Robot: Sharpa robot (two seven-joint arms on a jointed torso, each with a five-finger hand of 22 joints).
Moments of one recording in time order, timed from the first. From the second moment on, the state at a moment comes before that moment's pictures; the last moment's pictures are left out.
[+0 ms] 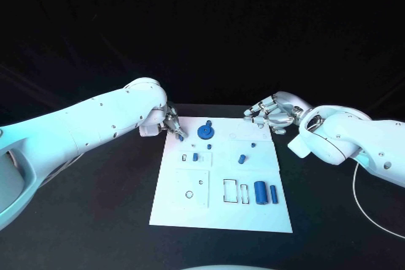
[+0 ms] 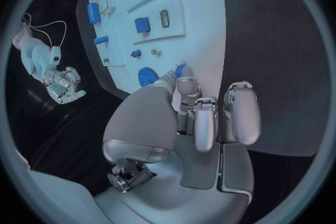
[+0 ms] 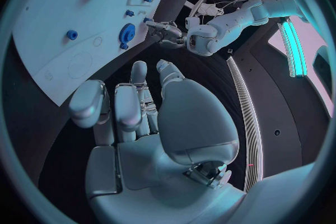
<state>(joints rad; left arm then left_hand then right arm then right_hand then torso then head) 1.37 -0.45 -0.01 0.98 -1.05 0.39 -0.62 1.35 0.05 0.21 0.18 0.13 0.93 0.04 0.56 0.56 1.27 -0.03 1.01 0.90 1.46 -0.08 1.57 1.31 0.06 1.46 0.03 1.39 1.31 1.30 -0.90 -0.03 1.57 -0.82 -0.29 -0.08 1.31 -0.04 0.01 0.19 0.43 0.98 0.13 0.09 0.07 1.18 0.05 0.64 0.80 1.46 -0.03 1.18 1.14 0.10 1.32 0.08 1.29 0.96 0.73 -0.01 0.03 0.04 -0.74</state>
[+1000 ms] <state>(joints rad) 1.32 -0.71 -0.02 1.35 -0.97 0.23 -0.54 1.21 -0.12 0.52 0.15 0.25 0.94 0.04 0.62 0.59 1.32 -0.03 1.04 0.92 1.47 -0.08 1.57 1.31 0.06 1.46 0.03 1.40 1.31 1.30 -0.91 -0.03 1.57 -0.82 -0.29 -0.08 1.31 -0.04 0.01 0.19 0.43 0.98 0.13 0.09 0.07 1.18 0.05 0.64 0.80 1.46 -0.03 1.18 1.14 0.10 1.32 0.08 1.29 0.96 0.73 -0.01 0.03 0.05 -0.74</state>
